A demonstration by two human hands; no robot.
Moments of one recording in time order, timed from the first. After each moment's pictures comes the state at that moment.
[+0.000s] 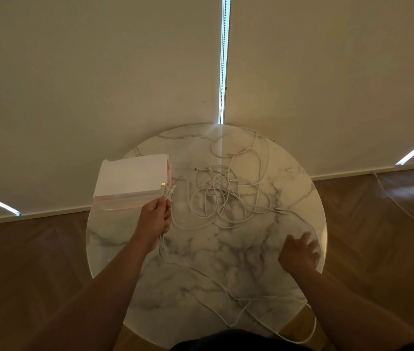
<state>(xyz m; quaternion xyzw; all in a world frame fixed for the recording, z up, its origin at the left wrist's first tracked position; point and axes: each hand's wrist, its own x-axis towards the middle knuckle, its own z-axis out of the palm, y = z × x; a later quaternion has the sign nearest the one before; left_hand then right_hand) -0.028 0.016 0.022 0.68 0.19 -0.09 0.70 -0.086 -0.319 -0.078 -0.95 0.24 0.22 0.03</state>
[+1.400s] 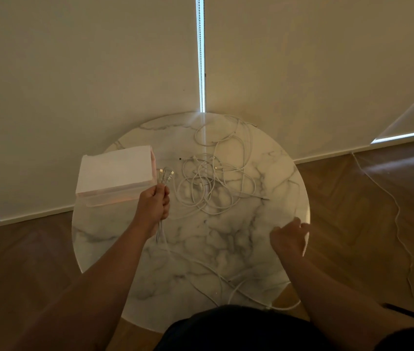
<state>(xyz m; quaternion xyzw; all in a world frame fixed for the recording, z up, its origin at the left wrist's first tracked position) -0.022 -0.007 0.020 0.67 0.17 -0.12 0.71 -0.105 -0.306 -0.044 -0.85 0.44 0.08 0.30</state>
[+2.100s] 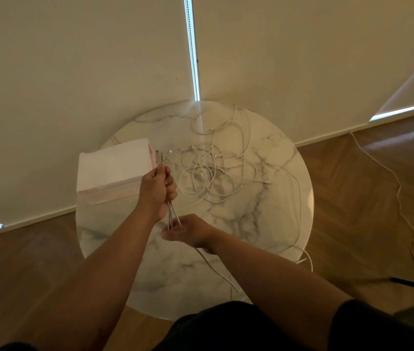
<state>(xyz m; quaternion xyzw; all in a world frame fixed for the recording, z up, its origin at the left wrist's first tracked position) -0.011 -0.016 0.042 0.59 0.17 -0.14 0.78 -0.089 -0.116 -0.006 -0.72 0.05 0.34 0.60</state>
